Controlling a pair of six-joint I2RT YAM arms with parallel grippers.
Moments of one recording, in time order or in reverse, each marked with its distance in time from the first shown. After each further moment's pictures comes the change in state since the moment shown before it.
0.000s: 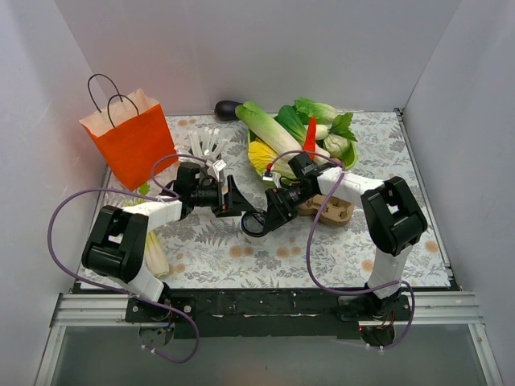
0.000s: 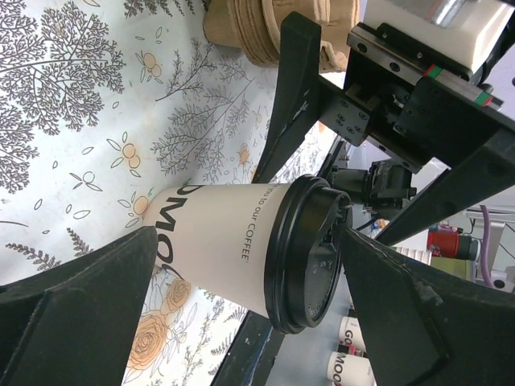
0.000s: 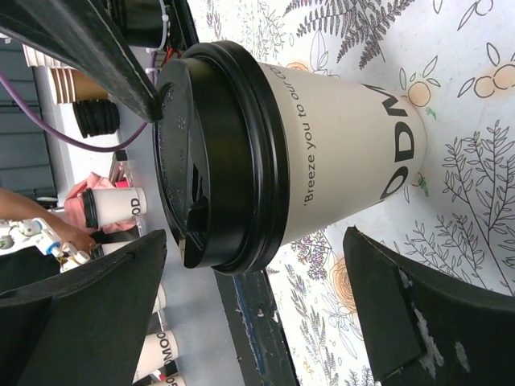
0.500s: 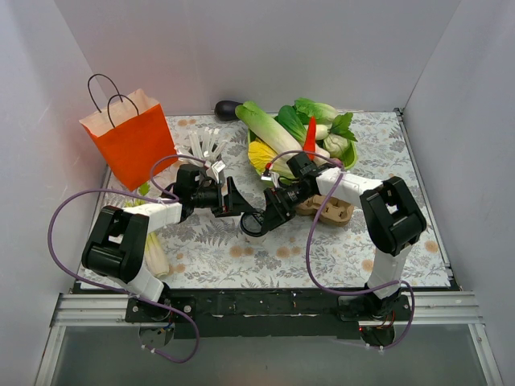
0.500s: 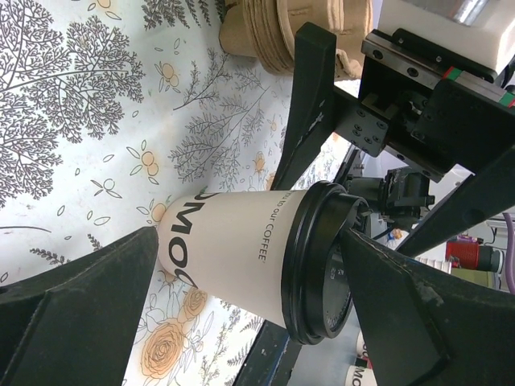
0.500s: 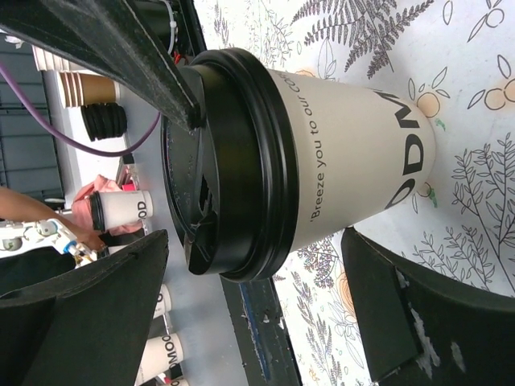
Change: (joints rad) left arm 0.000 0.000 -0.036 0.052 -0.036 0.024; right arm 0.009 0.002 0.000 0.033 -0.015 0.038
